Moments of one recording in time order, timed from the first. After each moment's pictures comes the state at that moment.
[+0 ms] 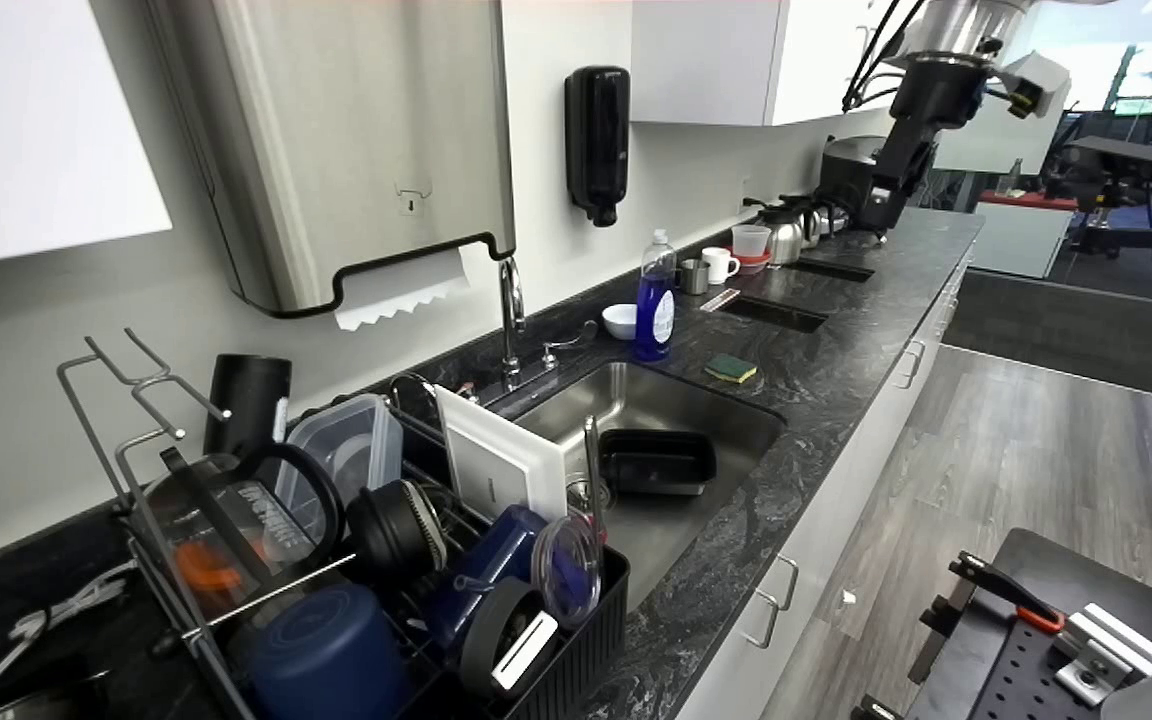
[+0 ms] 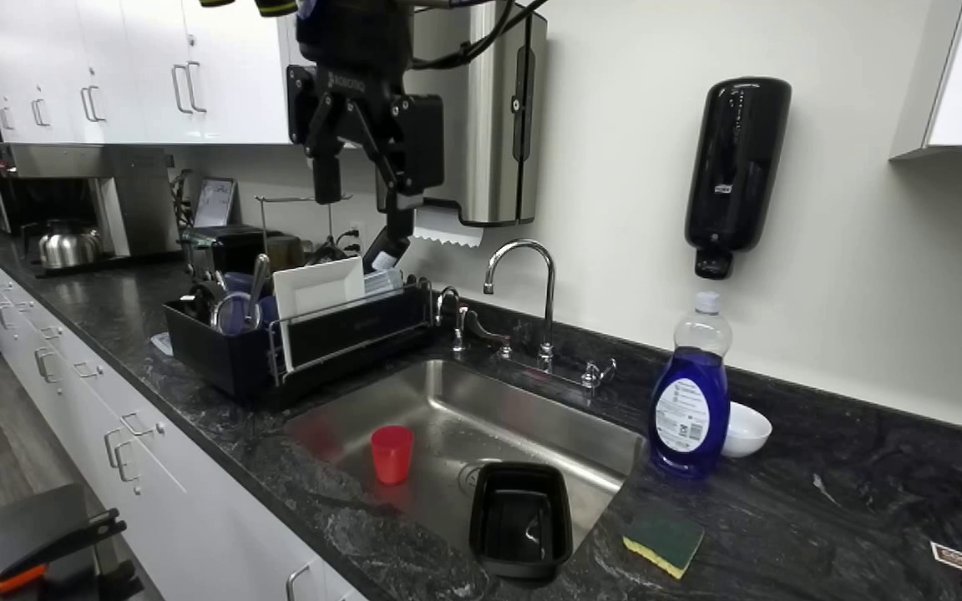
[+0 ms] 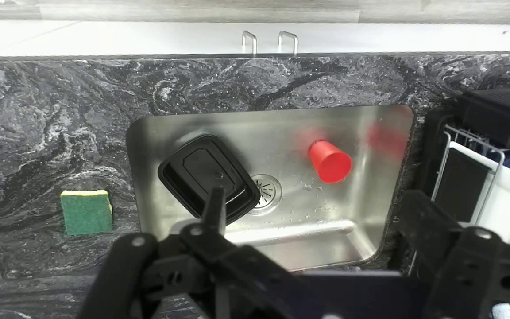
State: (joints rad) arm -0.02 -0.45 -0.39 -2.32 0.08 1.92 -0.58
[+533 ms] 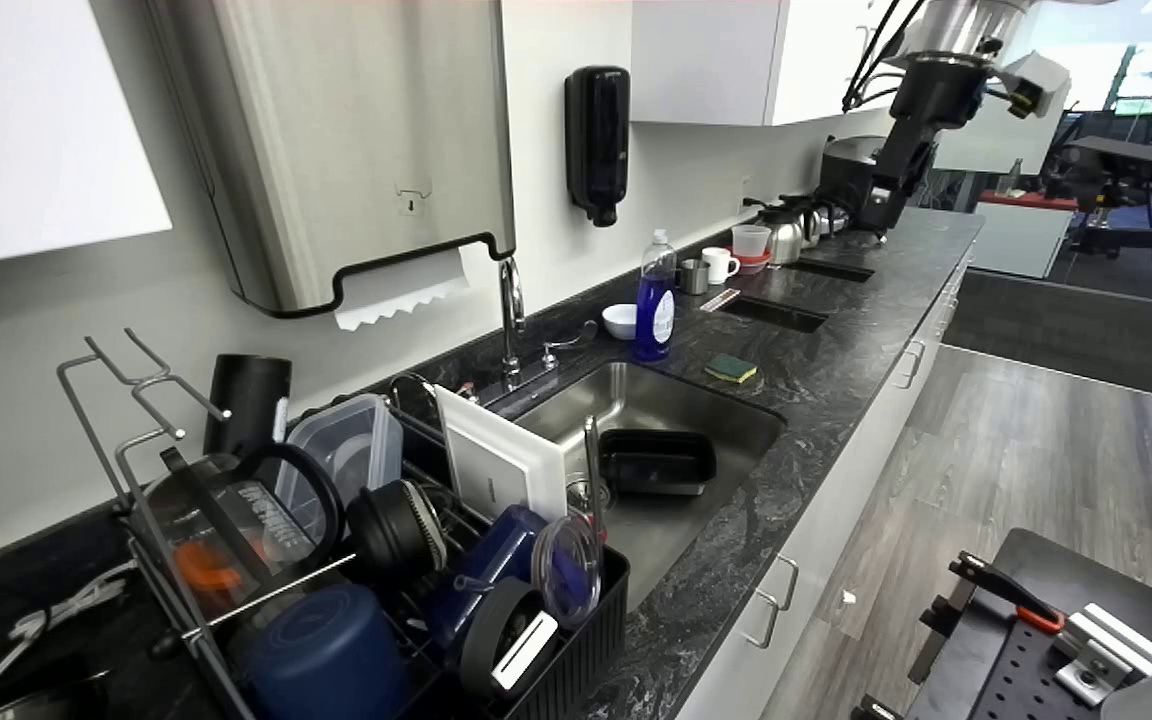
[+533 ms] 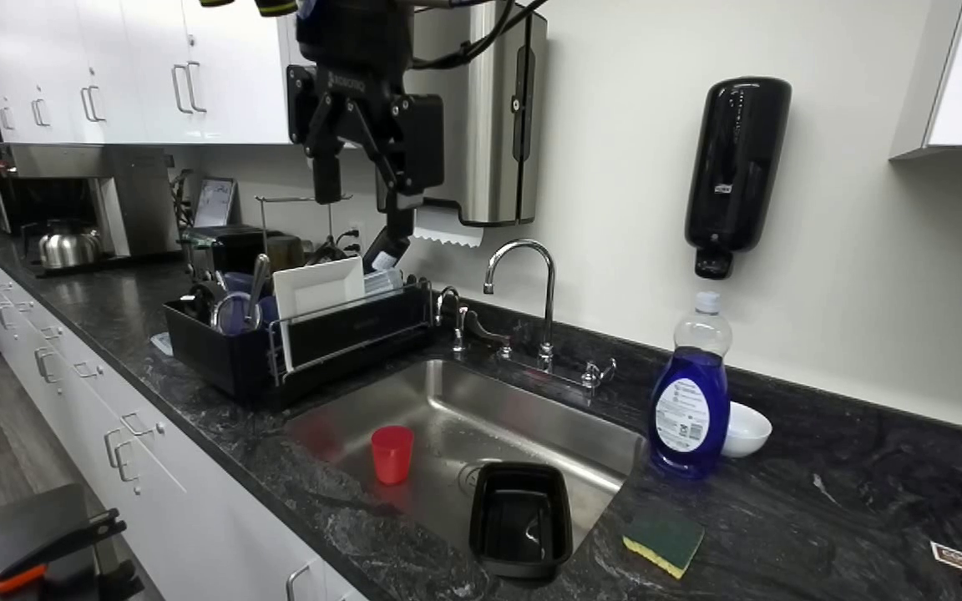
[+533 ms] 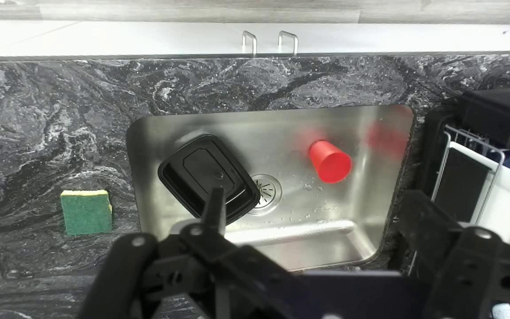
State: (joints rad) arm -0.02 -0.45 -0.39 -2.32 0.08 1.92 -0.58
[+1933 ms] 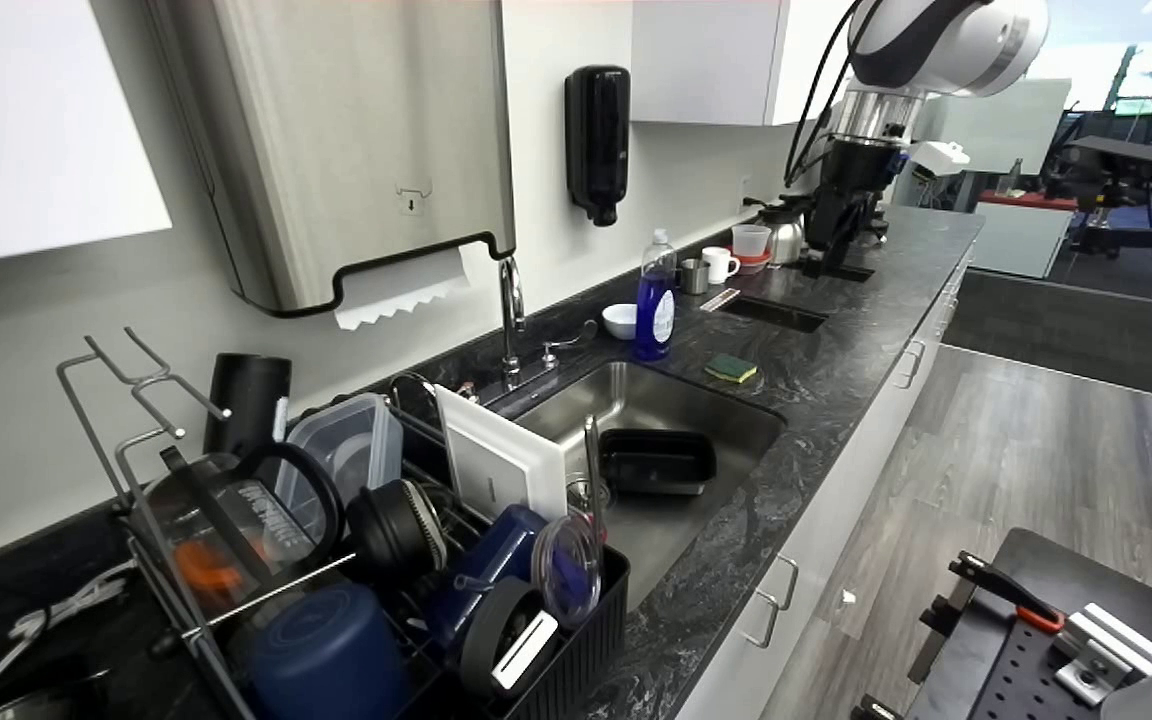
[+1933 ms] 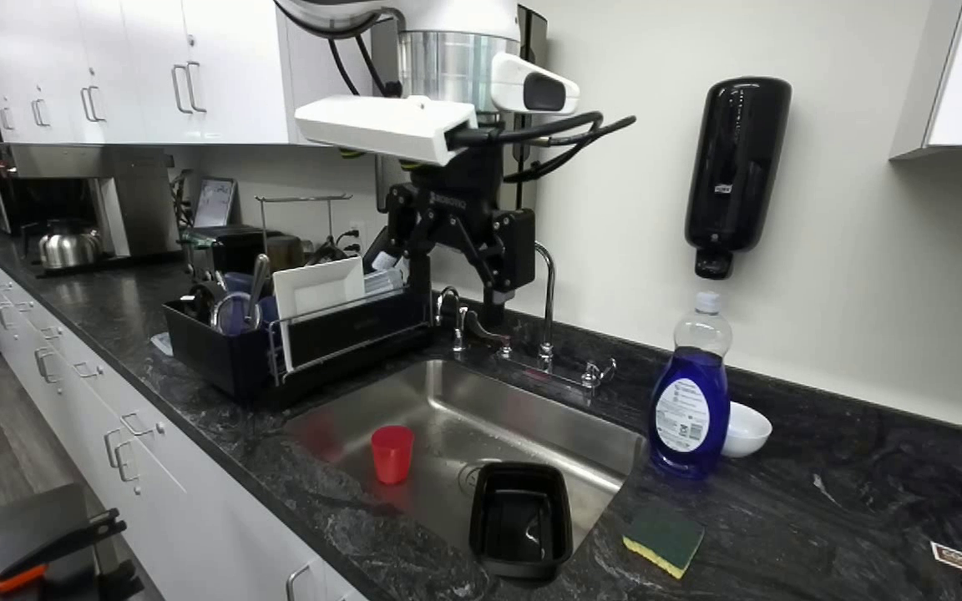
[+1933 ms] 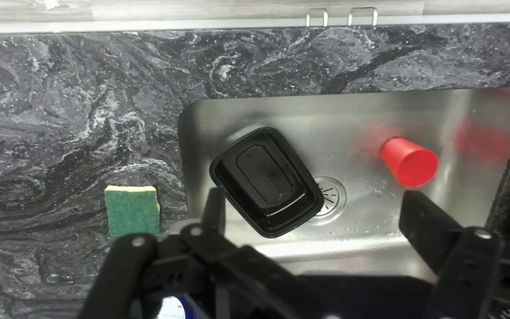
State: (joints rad) arm -0.04 -0.16 -0.36 -2.26 0.08 2.16 -0.60
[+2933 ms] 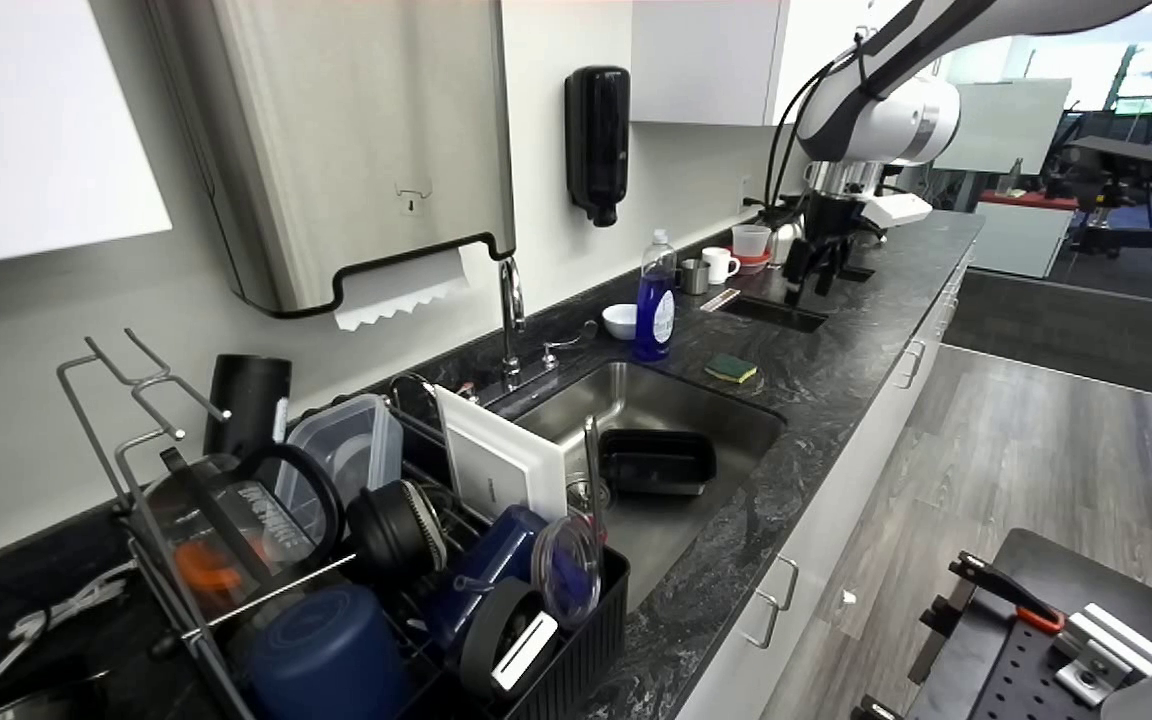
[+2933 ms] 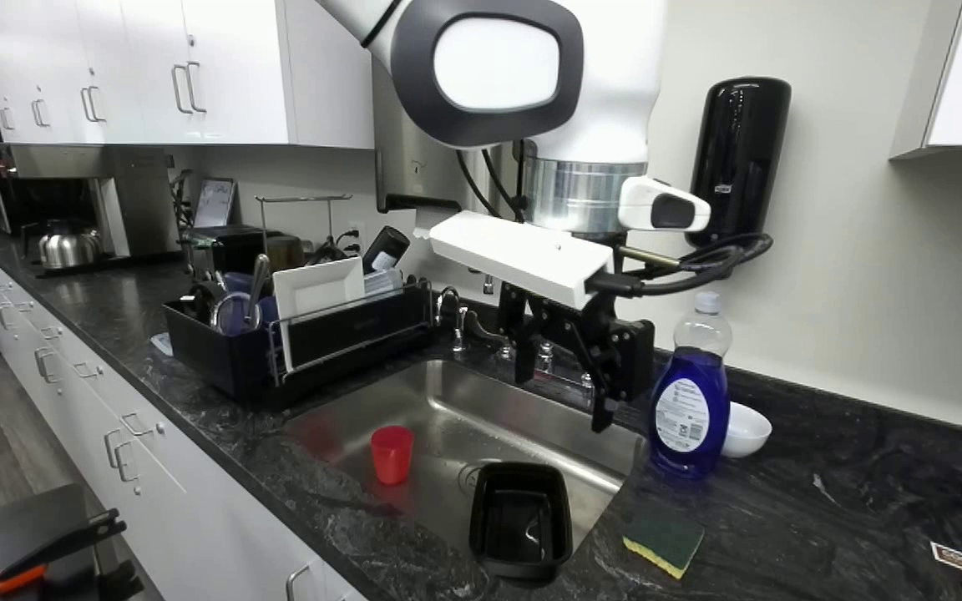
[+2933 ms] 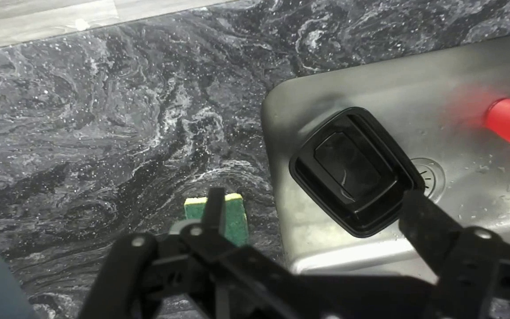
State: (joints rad) arm -0.21 0.20 -0.30 -2.05 0.19 2.28 -0.61
